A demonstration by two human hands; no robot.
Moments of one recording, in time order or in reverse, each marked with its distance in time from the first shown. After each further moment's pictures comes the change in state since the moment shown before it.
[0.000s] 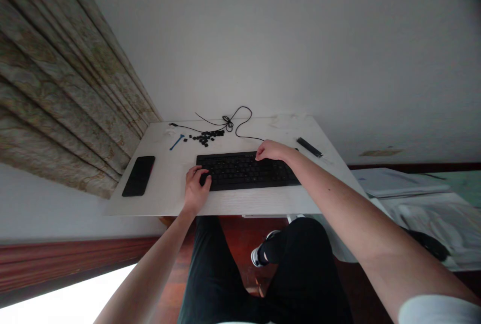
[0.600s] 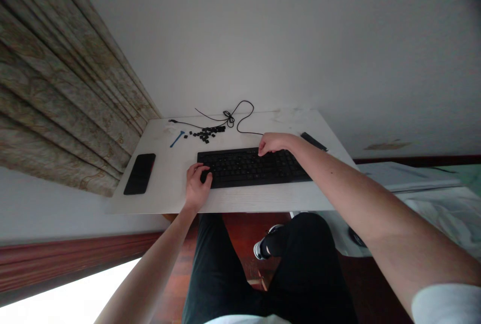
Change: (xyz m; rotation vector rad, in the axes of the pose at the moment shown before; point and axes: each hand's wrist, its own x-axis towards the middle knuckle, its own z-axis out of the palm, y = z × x) left_hand 0.002 -0.002 -0.001 -0.009 -0.014 -0.017; right_hand 0.015 -0.012 -0.018 -0.093 -0.196 0.054
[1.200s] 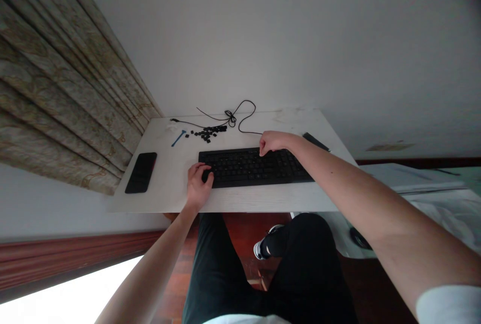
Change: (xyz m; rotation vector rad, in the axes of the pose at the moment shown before) left_hand 0.000 0.001 0.000 0.004 -0.005 -0.005; right_hand 0.003 -0.003 -0.003 -0.110 0.027 -0.043
